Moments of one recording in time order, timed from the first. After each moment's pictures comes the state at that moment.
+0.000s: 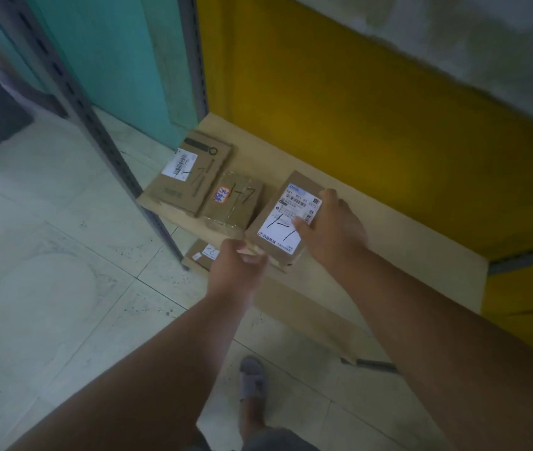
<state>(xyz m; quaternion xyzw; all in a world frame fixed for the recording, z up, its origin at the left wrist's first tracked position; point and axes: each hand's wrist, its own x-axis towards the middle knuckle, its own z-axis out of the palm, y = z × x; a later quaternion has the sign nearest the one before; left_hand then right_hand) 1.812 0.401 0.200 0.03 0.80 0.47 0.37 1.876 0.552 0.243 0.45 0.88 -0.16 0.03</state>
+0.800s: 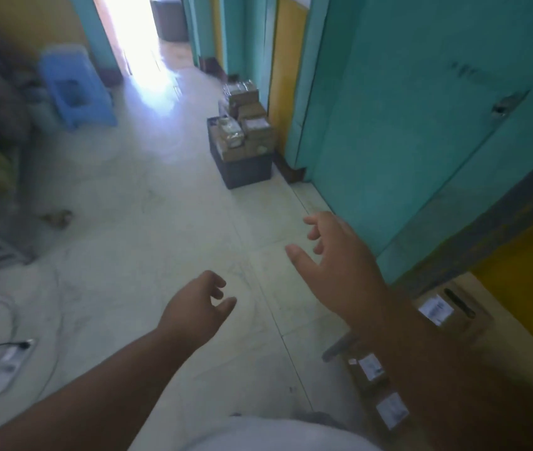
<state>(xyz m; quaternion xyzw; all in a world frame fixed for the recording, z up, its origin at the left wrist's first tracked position) 1.543 -0.031 0.285 -0.03 0.94 0.30 0.15 1.548 0.191 0.384 0.01 0.95 -0.30 -0.05</state>
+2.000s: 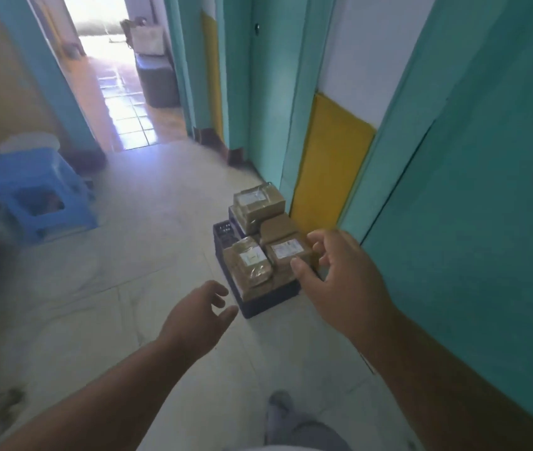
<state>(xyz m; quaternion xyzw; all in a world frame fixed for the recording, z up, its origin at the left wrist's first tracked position) 0.770 -0.126 0.297 0.03 0.94 0.31 0.13 0.813 0.095 0.402 0.04 0.95 -0.27 -0.11</state>
